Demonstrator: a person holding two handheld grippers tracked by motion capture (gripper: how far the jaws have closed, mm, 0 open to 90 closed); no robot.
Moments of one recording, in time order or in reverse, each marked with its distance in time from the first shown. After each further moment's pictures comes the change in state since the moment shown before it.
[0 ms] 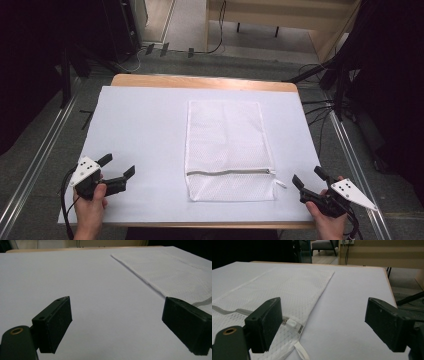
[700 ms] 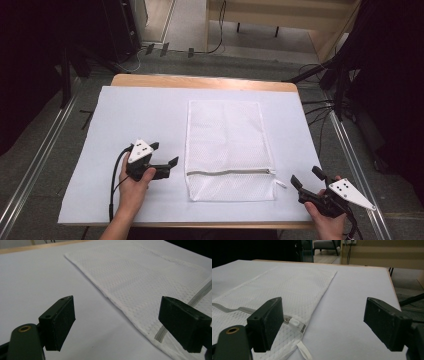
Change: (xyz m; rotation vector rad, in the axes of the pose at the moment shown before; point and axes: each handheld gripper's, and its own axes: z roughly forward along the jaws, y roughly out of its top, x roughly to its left) left arm -0.071 0.034 0.090 0.108 -0.164 0.093; right arm 0.003 0.000 0.002 0.006 0.013 -0.011
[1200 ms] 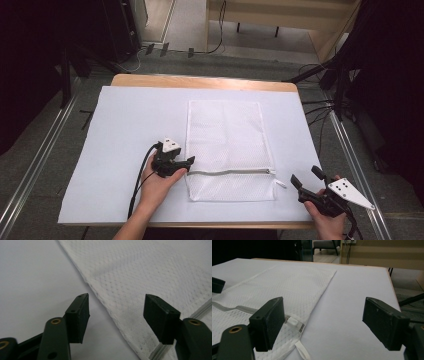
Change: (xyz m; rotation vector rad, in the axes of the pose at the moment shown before) left arm -0.030 0.004 0.059 0.236 0.048 -0.048; right arm -0.001 -0.001 0.002 0.004 -0.003 -0.011
